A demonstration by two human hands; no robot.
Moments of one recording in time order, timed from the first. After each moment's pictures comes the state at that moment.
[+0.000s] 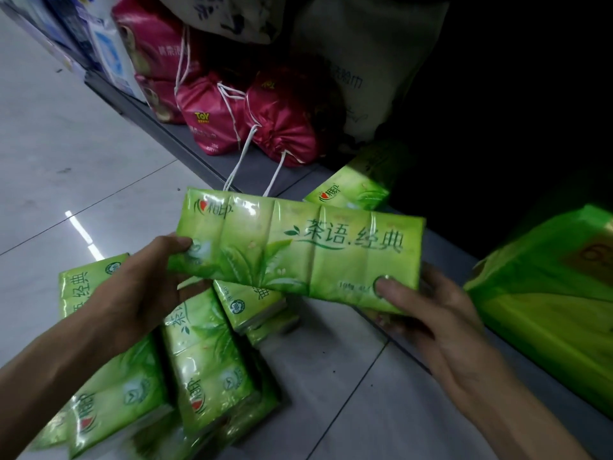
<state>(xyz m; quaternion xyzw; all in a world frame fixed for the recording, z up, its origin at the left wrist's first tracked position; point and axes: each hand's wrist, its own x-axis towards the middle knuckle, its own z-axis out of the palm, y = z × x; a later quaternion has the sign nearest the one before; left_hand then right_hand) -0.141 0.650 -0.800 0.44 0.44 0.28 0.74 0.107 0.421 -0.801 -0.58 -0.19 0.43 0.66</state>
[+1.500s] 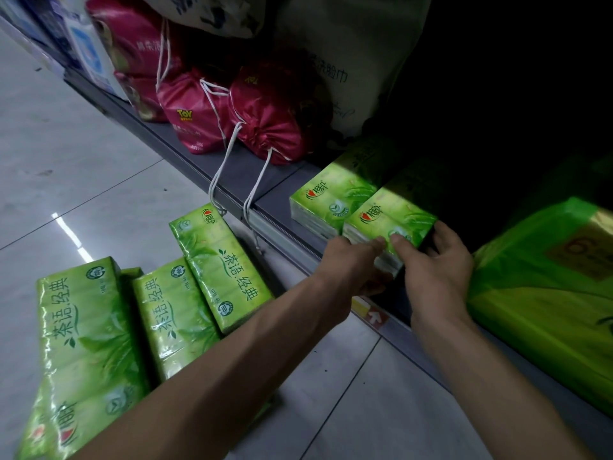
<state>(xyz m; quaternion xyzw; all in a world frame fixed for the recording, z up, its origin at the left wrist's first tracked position) 0.061 0.544 -0.789 0.49 0.46 0.07 0.74 0.144 0.471 -0.826 -0.72 -0.08 0.17 0.66</state>
